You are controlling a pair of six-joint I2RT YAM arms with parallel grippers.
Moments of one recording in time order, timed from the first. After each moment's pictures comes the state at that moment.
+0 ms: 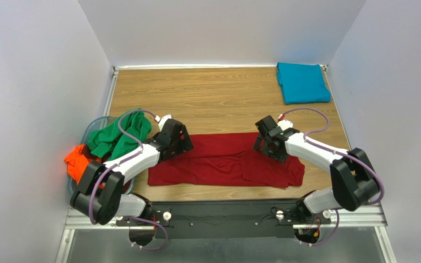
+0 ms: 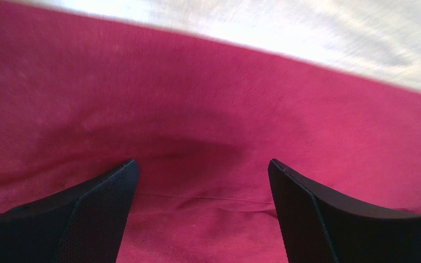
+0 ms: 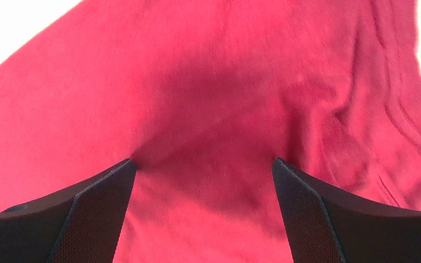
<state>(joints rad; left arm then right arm) -0.48 1.31 0.62 -0.21 -0.17 -0.76 0.54 1.42 0.78 -0.58 0.39 0.94</state>
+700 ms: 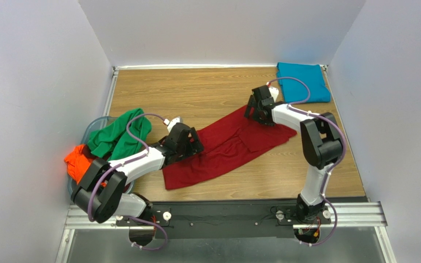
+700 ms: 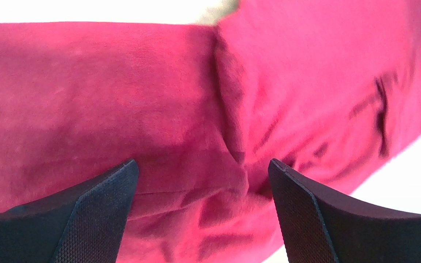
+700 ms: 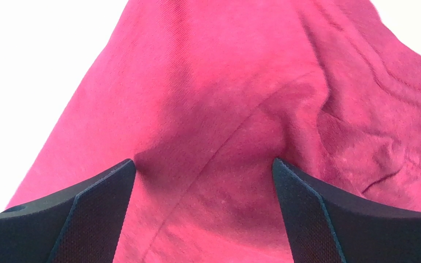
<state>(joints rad) -0.58 1.34 0.59 -0.08 -0.10 -0.89 0.38 1.91 1.21 -0.26 0.29 0.62</state>
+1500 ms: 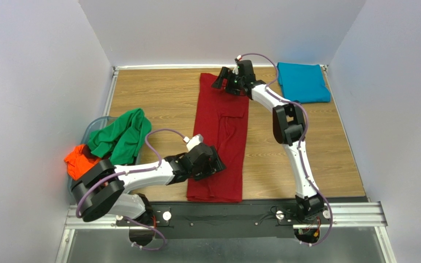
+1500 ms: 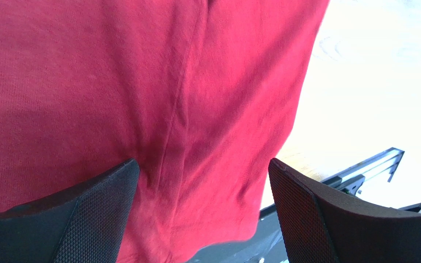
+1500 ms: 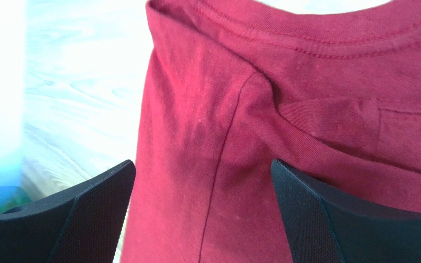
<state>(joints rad) -0.97 1.31 0.55 -0.07 -0.11 -1.23 0.37 2.54 2.09 -0.12 -0.31 0.58</state>
